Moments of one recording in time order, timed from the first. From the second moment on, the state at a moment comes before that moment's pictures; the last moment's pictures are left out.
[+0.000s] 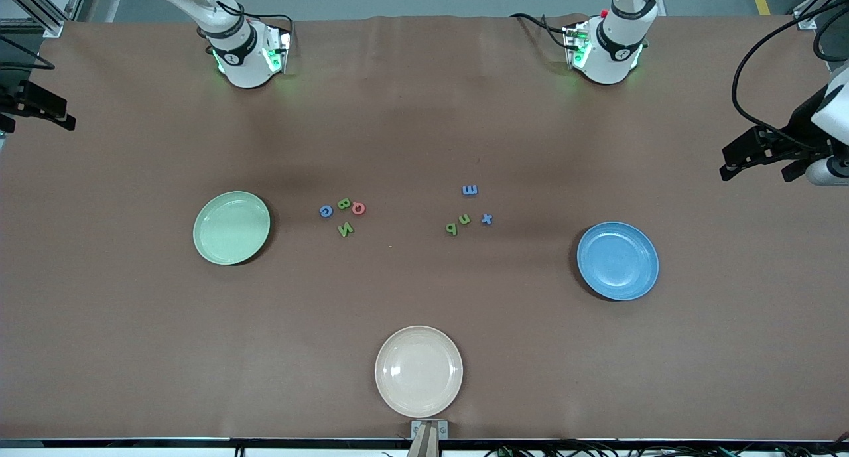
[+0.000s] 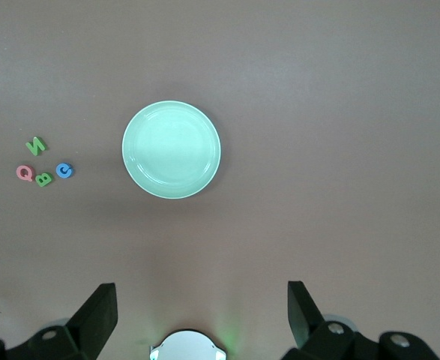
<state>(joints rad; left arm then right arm) -0.07 0.04 0.01 -1.51 -0.02 1.64 -0.04 -0.01 -0.07 -0.10 -1.58 -0.02 1.40 -0.15</state>
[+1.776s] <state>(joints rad) -0.45 0.59 -0.15 -1.61 0.02 2.17 -1.19 -0.03 -0.09 -0.11 -1.61 0.05 1.43 -0.13</state>
